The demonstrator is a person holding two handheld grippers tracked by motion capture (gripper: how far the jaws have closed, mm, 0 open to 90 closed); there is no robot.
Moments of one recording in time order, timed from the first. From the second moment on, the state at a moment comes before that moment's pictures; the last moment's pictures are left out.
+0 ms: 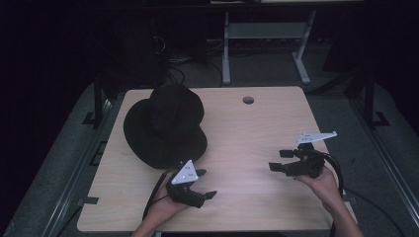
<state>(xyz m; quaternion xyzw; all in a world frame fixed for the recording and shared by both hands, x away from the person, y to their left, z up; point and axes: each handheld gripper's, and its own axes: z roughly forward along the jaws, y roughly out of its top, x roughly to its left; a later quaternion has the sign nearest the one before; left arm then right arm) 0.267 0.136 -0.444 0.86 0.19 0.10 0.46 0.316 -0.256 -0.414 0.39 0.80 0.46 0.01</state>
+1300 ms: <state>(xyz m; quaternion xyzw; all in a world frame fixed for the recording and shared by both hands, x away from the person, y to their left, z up) 0.266 0.136 -0.444 0.86 0.19 0.10 0.46 0.266 -0.286 -0.453 0.42 0.78 0.46 0.01</state>
